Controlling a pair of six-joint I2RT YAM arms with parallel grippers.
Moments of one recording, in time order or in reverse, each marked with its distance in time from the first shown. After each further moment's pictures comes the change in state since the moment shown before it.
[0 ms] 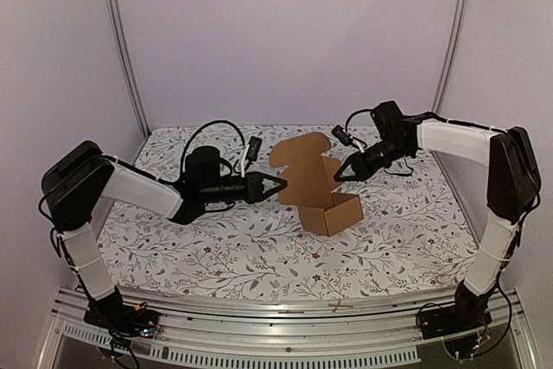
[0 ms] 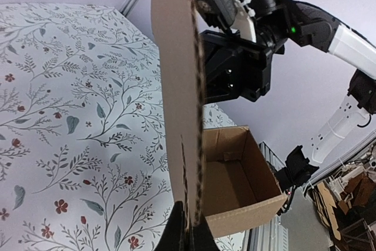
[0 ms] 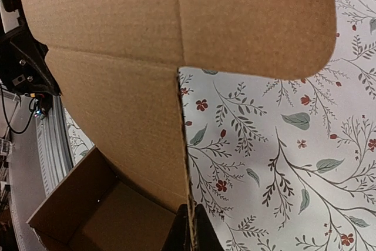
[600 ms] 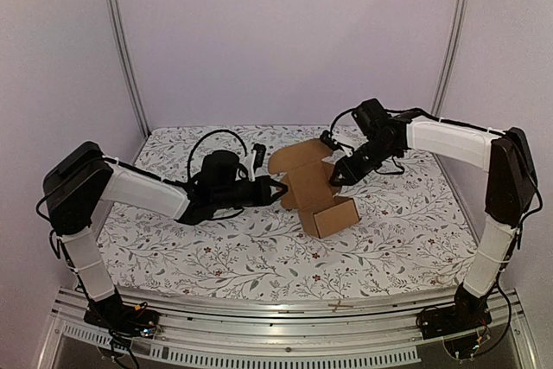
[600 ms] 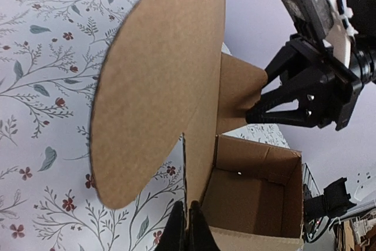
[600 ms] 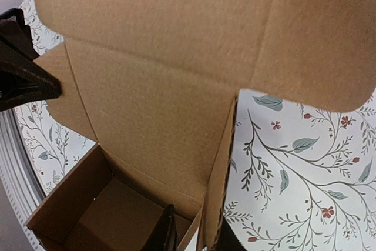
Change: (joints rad) left arm -0.090 -0.003 0.077 -0.283 -0.369 -0.085; right arm 0.137 -0.013 0.068 -0.075 0.384 0.073
